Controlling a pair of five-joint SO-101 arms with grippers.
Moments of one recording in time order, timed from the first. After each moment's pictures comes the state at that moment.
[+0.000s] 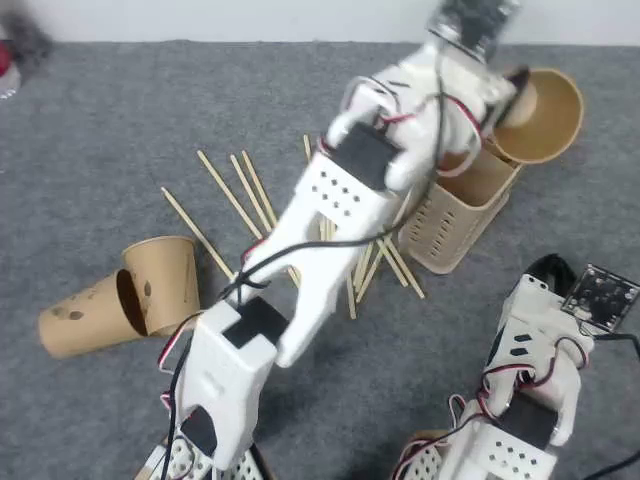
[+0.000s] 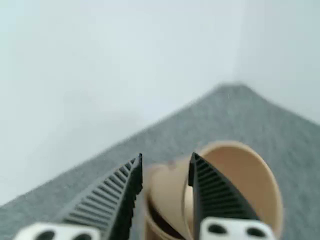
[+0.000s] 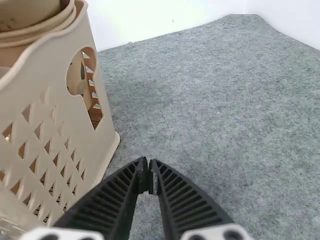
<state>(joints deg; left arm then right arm) 34.8 30.0 -56.4 58.5 5.4 22.5 -103.2 88.7 44.7 -2.2</state>
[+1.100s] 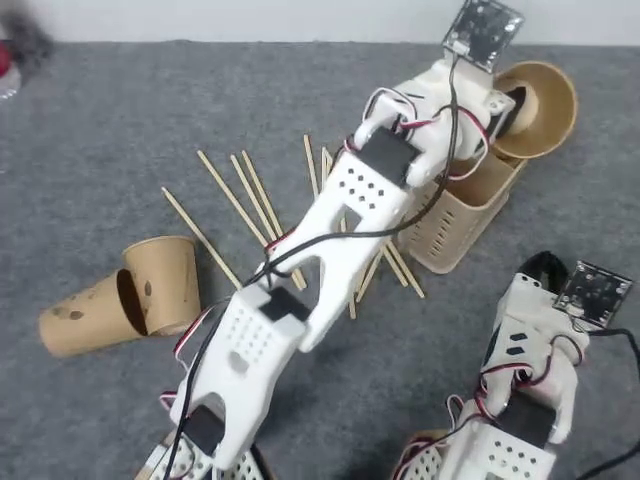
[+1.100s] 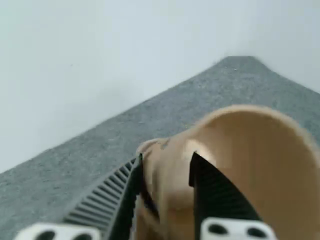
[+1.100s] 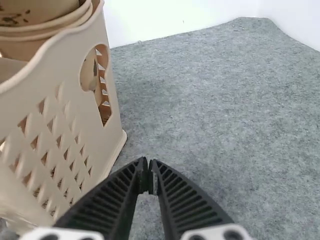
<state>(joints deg) 34.7 44.4 -64.0 56.5 6.5 20.7 -103.2 88.9 44.7 -0.9</state>
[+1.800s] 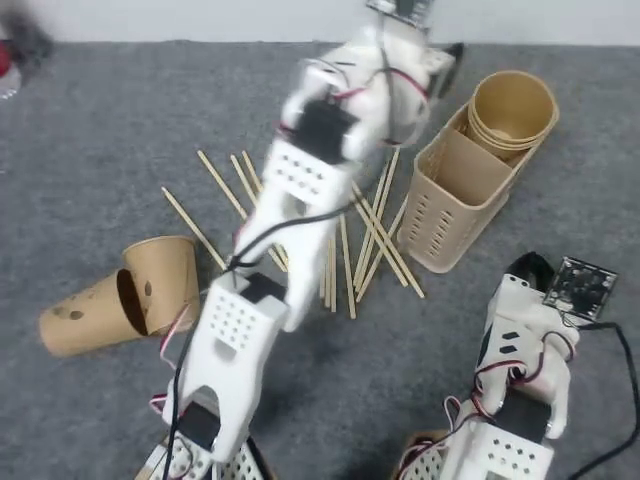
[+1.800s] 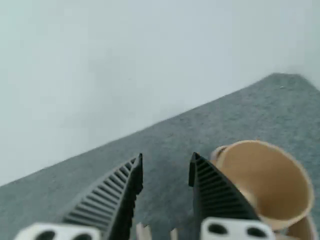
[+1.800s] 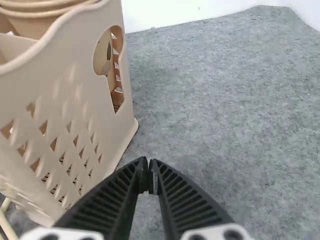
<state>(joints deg) 25.3 44.1 -84.5 77.1 6.5 17.8 -103.2 90.7 44.7 -0.5</state>
